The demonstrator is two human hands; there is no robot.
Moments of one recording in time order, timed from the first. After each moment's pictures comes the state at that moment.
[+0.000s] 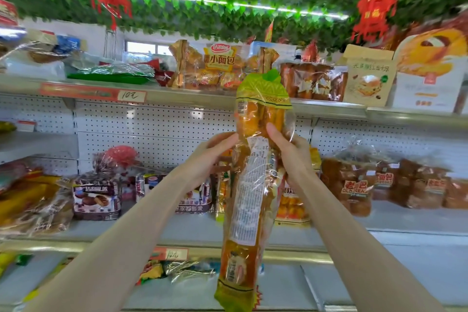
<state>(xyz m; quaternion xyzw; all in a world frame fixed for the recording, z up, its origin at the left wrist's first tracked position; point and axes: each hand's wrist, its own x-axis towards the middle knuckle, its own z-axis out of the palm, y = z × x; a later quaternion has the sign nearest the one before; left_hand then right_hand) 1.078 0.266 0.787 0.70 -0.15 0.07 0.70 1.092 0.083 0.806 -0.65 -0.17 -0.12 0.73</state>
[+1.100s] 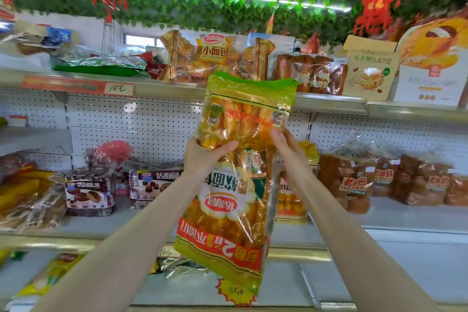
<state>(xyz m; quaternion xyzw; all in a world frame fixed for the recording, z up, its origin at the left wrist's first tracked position) 1.108 0.243 0.768 0.68 0.07 0.25 0.69 1.113 0.060 0.787 -0.67 -0.20 -0.07 0.71</state>
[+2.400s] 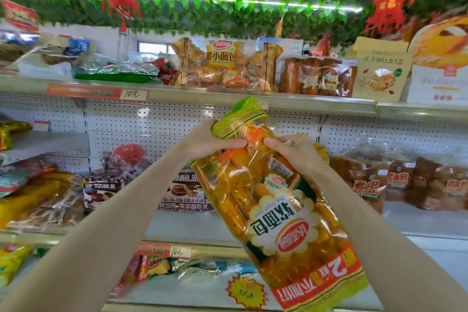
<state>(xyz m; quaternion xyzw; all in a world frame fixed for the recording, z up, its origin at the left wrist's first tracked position) 1.087 0.264 0.823 0.87 -0.06 0.15 0.47 1.126 0.046 0.808 -0.79 -0.27 -0.05 0.55</state>
